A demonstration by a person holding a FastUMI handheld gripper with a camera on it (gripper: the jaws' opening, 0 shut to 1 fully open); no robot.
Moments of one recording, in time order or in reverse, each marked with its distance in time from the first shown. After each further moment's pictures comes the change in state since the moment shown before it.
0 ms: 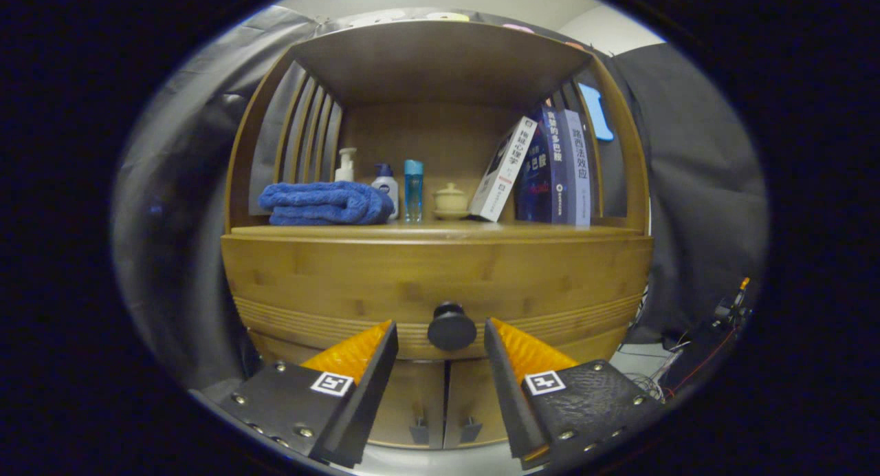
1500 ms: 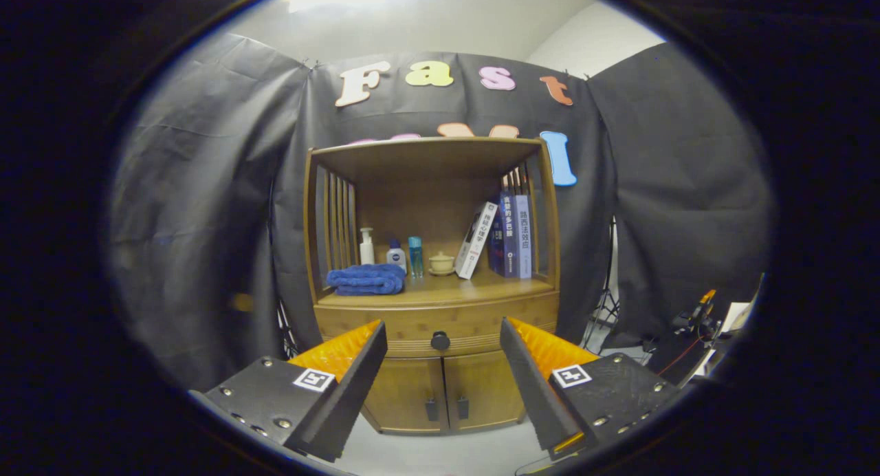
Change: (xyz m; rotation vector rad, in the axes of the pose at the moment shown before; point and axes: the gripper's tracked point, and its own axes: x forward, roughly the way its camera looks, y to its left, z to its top) arm -0.252 -0.027 0.141 0.082 -0.066 0.006
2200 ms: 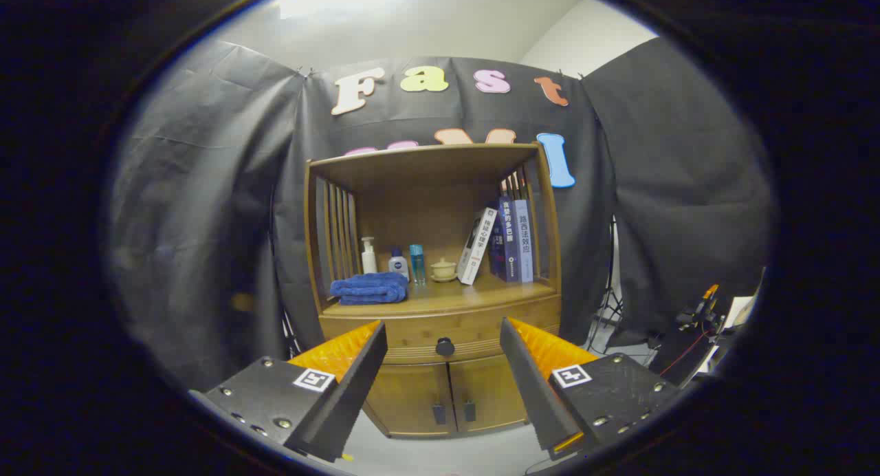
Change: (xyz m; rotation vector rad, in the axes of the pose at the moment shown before) arm -0.004 0.005 0.015 0.037 -0.022 0.005
